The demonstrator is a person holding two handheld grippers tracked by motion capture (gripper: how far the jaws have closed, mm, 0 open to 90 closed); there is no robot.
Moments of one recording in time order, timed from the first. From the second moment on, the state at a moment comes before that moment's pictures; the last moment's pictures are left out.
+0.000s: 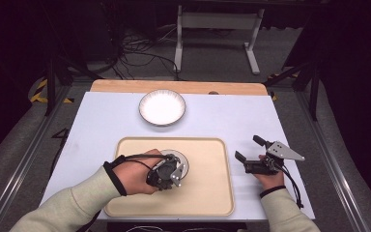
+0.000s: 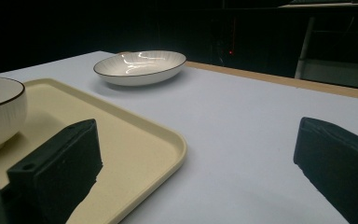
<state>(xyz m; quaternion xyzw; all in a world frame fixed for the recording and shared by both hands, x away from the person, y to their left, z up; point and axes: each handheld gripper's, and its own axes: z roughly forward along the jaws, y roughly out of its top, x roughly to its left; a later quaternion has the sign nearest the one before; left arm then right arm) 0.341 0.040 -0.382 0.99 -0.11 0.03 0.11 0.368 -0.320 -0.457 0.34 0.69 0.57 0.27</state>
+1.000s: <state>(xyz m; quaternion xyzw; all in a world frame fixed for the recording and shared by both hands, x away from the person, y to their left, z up) 0.338 0.040 -0.395 0.99 -0.08 -0.01 0.11 0.368 -0.320 -0.457 0.34 0.69 0.57 0.27</state>
